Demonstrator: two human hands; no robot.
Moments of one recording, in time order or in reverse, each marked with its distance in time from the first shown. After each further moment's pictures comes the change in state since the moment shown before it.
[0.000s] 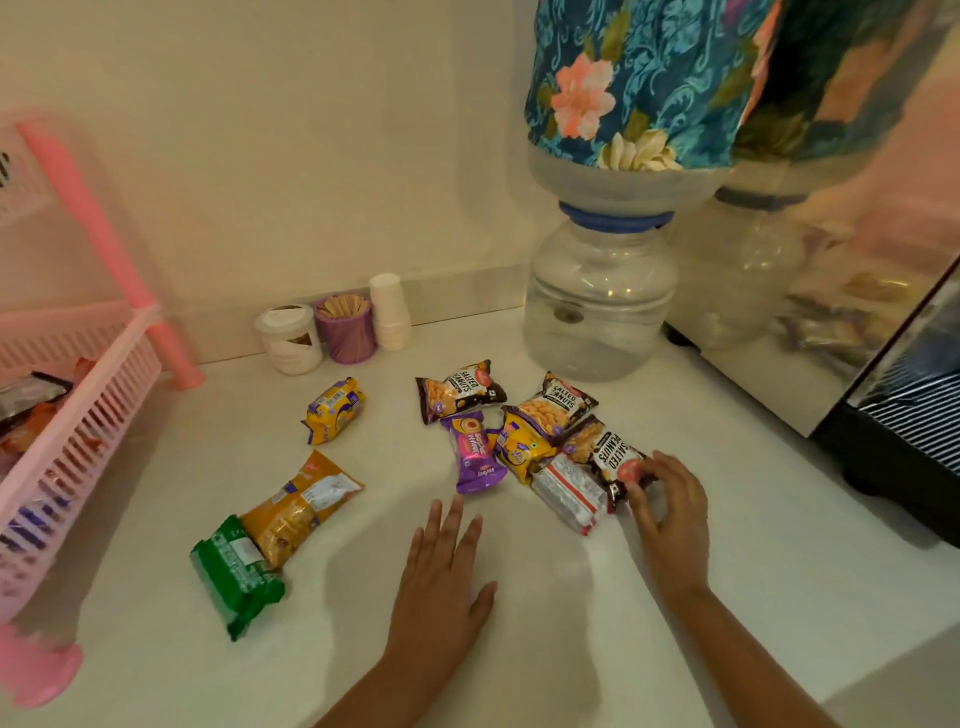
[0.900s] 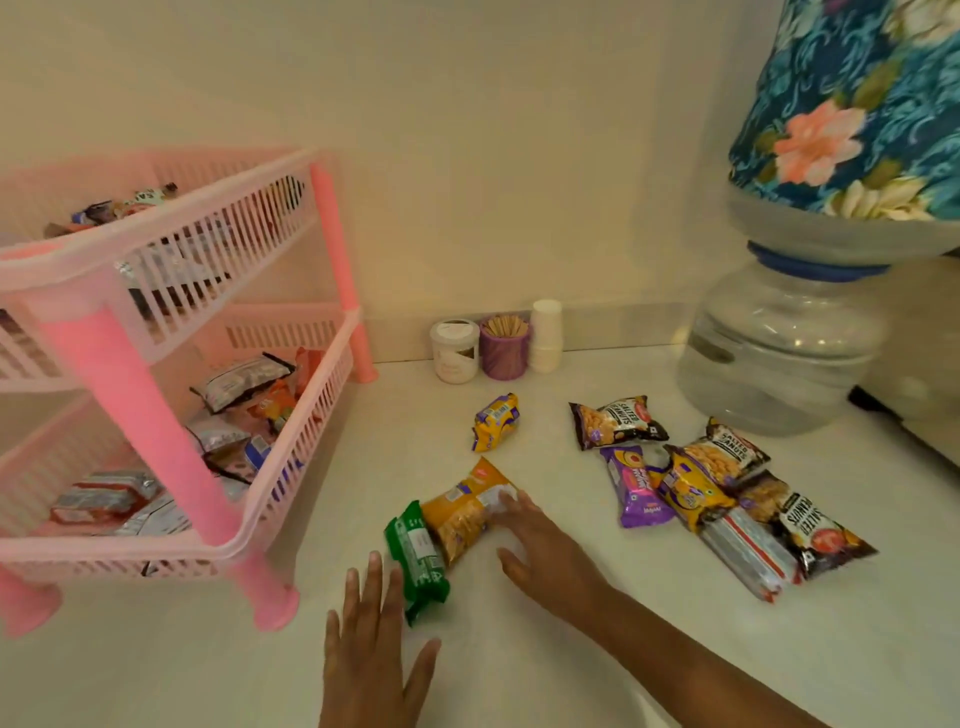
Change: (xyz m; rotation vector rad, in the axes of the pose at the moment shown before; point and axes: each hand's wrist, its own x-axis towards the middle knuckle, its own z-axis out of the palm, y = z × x) left_hand -0.118 -0.131 -0.100 0.123 0.091 -0.390; right_hand -0.071 -0.193 0.177 -0.028 -0.873 -0.450
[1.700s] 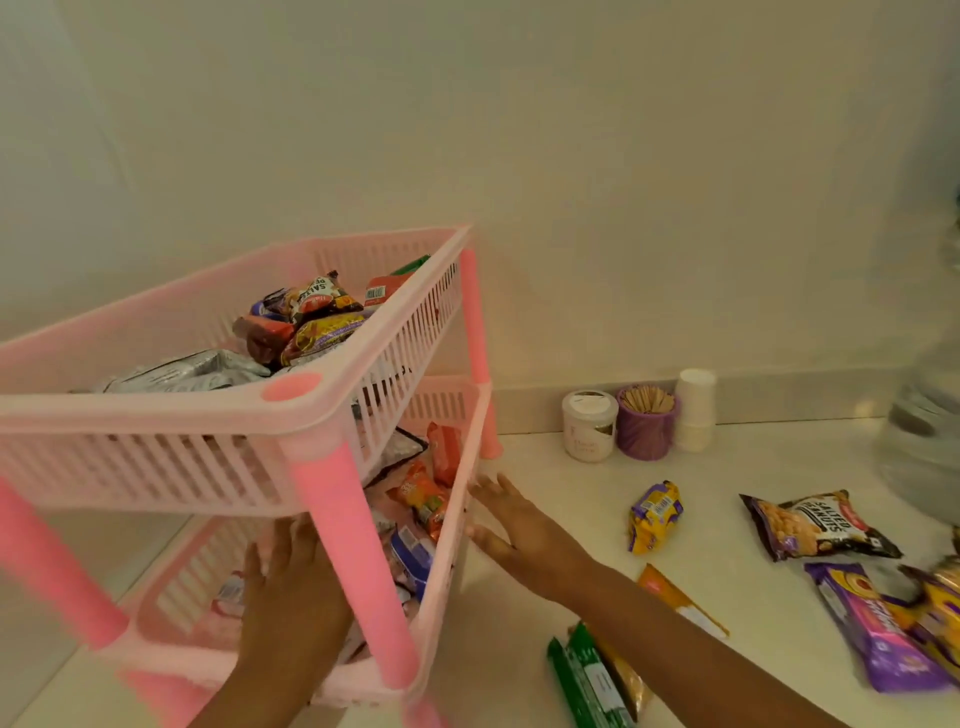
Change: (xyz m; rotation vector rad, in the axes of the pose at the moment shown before) left_hand 0.111 -0.170 -0.138 0.359 -0.124 -0.448; right_hand 0.179 -0.139 0.028 0.185 -0.118 -0.189
